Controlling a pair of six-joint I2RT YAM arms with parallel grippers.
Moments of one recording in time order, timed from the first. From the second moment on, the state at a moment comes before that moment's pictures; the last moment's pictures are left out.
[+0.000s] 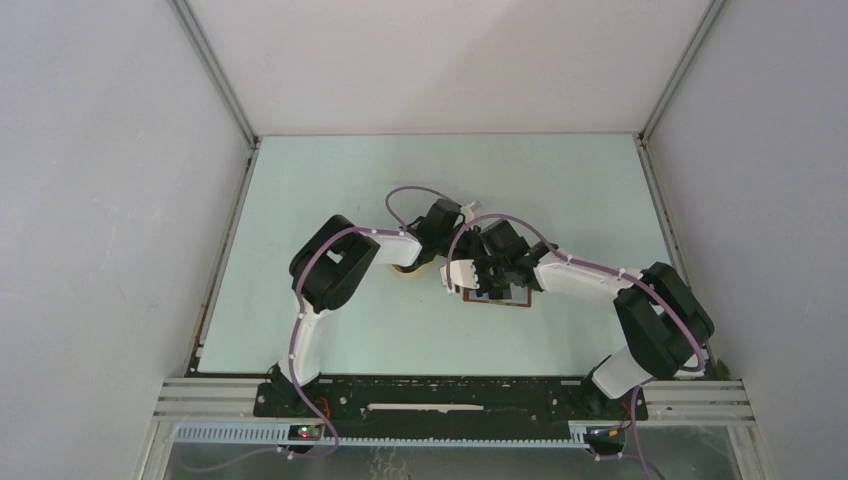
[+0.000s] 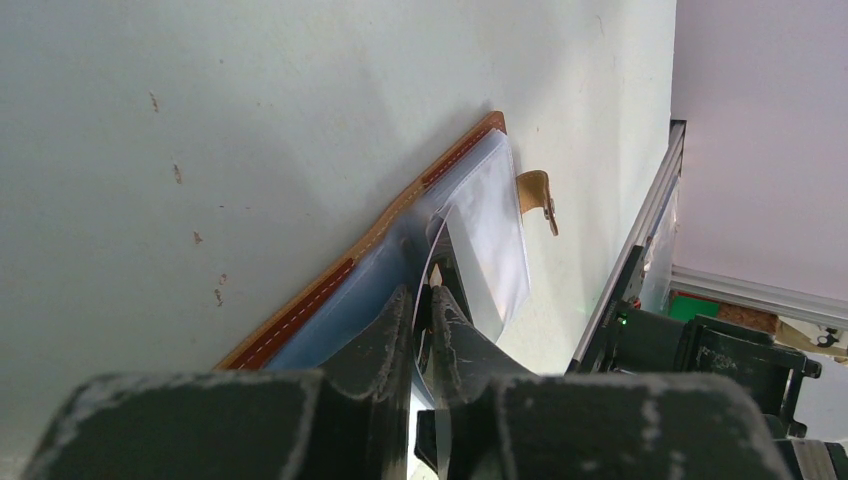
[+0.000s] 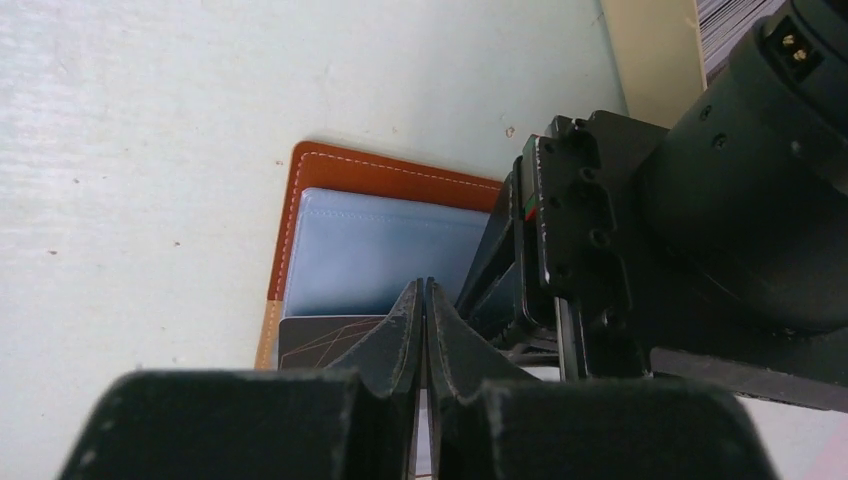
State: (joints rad) left arm -0.72 2.14 1.24 0.22 0.60 -0.74; right arm 0.67 1.54 0.86 -0.33 -0.26 -1.11
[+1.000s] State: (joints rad) left arm -0.72 2.15 1.24 0.23 0.60 -0.74; right arm 0.70 1.58 0.81 -0.29 -0.11 -1.16
